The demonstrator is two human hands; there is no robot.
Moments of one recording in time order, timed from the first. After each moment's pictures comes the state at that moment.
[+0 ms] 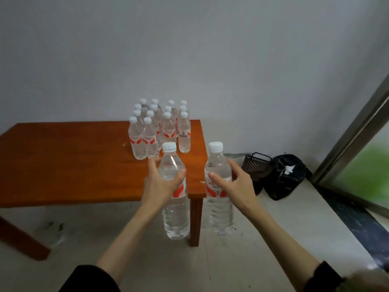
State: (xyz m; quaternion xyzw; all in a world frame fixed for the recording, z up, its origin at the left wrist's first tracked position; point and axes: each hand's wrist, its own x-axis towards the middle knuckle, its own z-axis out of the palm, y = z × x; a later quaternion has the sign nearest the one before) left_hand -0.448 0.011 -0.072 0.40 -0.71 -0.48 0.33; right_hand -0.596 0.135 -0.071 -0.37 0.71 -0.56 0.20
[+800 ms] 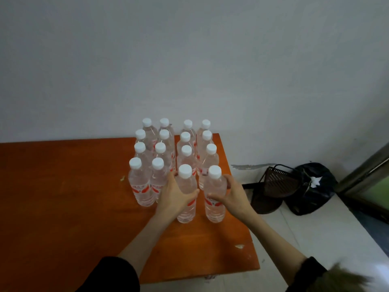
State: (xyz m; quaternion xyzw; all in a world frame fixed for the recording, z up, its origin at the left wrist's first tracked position) left_hand -0.588 -0.279 -0.144 0.45 -0.76 -0.42 0.18; right_hand -0.721 -0.165 -0.149 -0.36 0.80 -0.42 0.22
